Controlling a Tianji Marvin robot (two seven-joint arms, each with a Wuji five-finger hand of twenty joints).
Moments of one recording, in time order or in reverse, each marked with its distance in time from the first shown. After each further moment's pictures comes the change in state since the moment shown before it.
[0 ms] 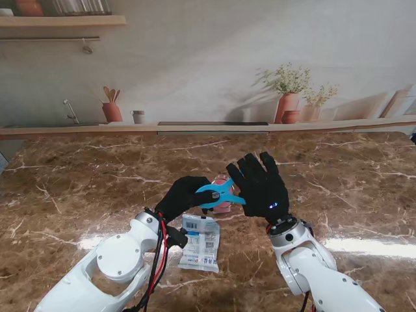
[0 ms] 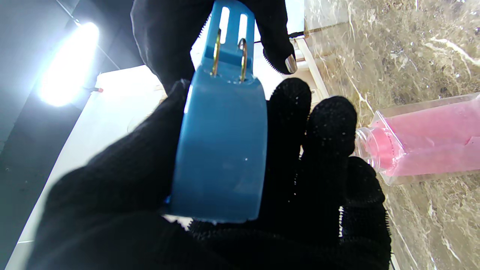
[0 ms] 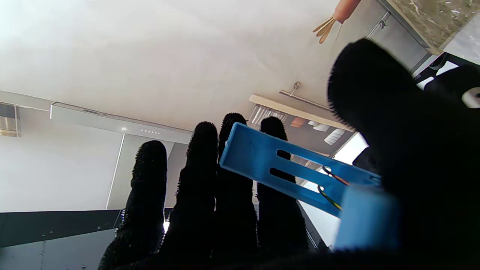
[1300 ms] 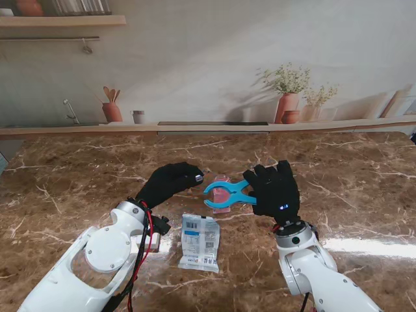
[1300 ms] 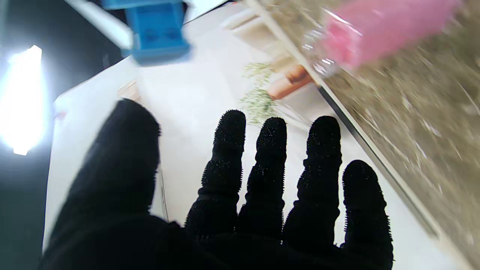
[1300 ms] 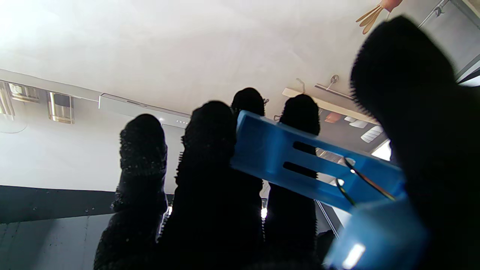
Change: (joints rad) left arm 0.022 0.006 -0.116 -0.050 0.304 0.095 0.020; right arm -0.015 -0.026 0.029 0.050 0.058 0.092 -0.112; left_hand -0.059 0.260 -0.613 0.259 -0.127 -0.259 -0.320 -0.005 -0.453 -0.067 -0.219 -0.196 -0.366 -0.001 -0.335 -0.064 -0.091 0.023 -0.195 -0.001; right_hand -0.018 -0.100 -0.010 -0.081 0.282 -0.193 0.231 0.412 0.290 -0.060 0.075 0.456 0.432 -0.034 0.726 0.472 0.356 0.050 0.386 0.072
